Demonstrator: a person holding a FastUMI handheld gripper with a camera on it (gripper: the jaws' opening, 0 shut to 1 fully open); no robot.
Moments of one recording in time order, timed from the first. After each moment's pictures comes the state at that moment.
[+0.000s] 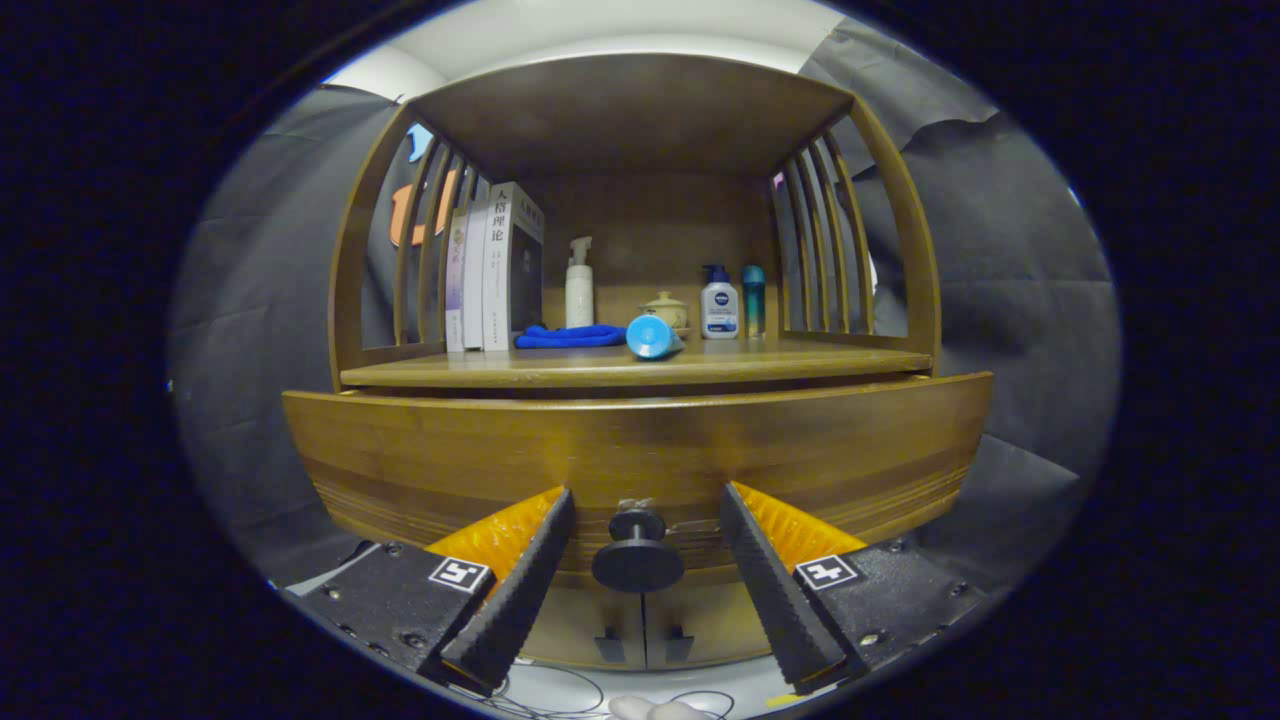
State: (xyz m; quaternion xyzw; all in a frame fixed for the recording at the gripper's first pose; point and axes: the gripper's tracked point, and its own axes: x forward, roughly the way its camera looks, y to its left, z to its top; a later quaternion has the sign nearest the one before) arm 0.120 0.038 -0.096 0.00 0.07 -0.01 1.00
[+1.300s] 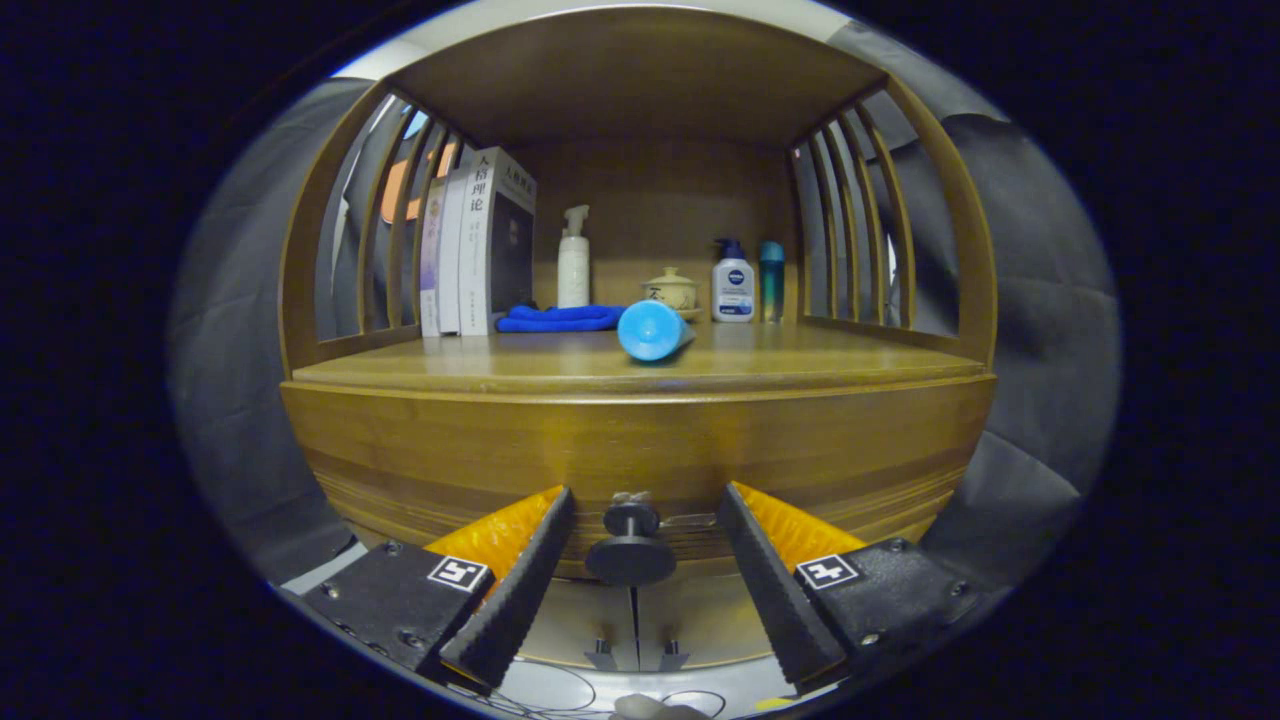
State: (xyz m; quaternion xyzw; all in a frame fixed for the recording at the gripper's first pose) arm 0.163 0.030 -0.090 -0.01 0.11 -0.01 0.99
